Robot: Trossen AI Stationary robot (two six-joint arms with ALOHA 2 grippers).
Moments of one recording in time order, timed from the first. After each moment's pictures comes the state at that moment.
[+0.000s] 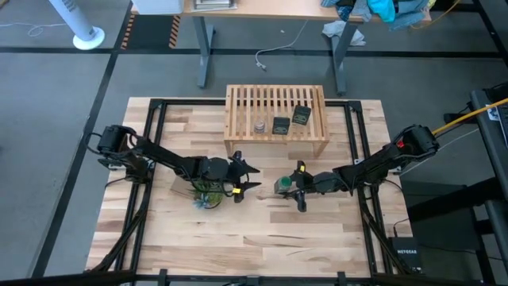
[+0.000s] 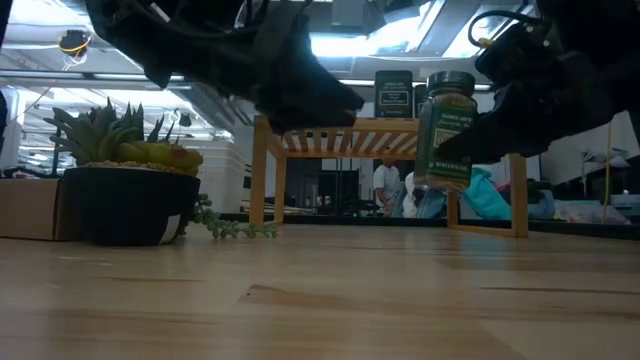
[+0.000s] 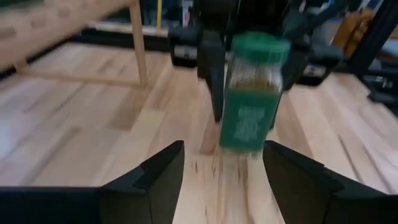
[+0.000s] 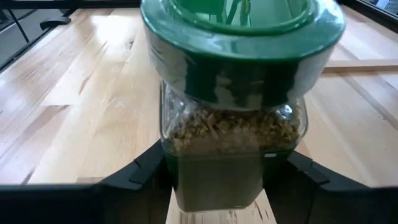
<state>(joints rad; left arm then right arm) -0.13 1.67 0.75 0.63 -0.19 -0.14 0.31 1.45 0.32 0.74 0.30 0.15</state>
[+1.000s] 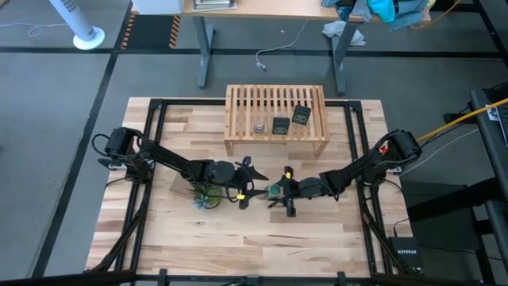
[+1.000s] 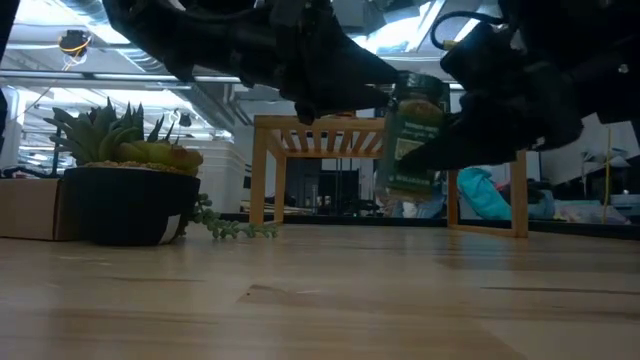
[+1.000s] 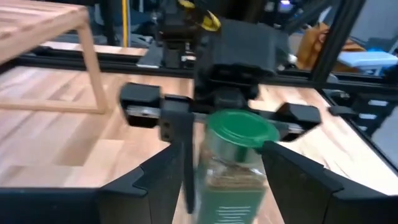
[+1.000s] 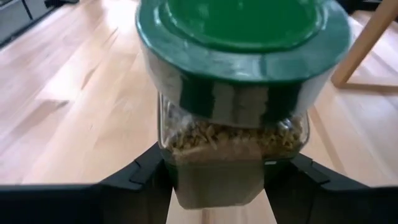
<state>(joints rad) -0.16 1.76 0.85 0.67 -0.11 -0.12 0.30 1.66 0.48 0.76 0.27 0.07</state>
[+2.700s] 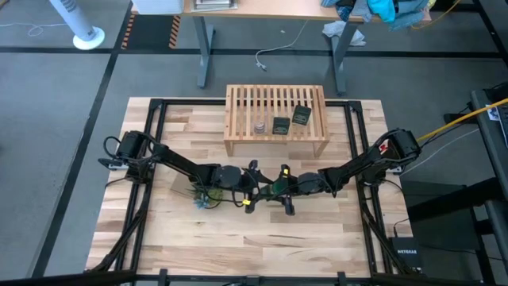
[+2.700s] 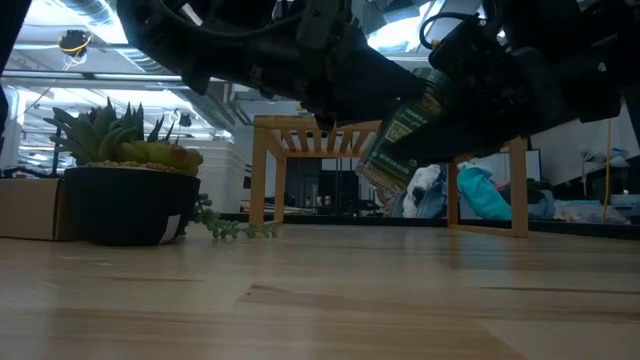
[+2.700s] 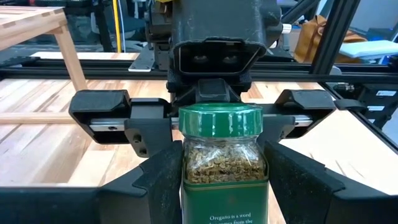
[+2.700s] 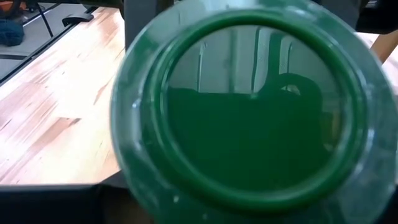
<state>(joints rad) -0.17 1.87 0.92 0.74 -0.12 -0.06 0.25 1.66 0.50 0.78 0.16 0.07</state>
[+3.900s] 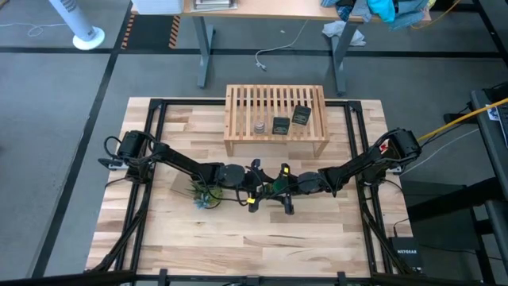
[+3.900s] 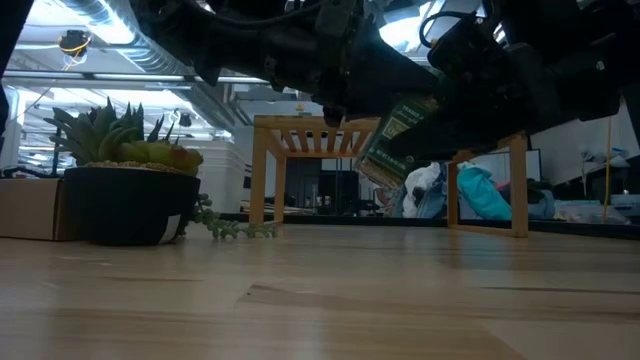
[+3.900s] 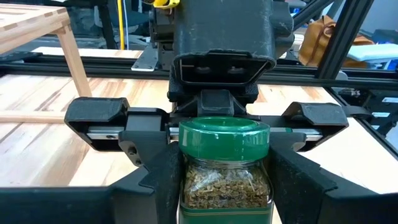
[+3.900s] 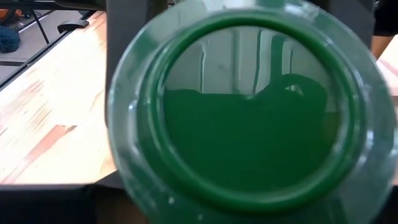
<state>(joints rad) -0.15 1.88 0.99 0.67 -0.13 -0.08 0.25 1.65 0.51 0.78 0.17 0.08</state>
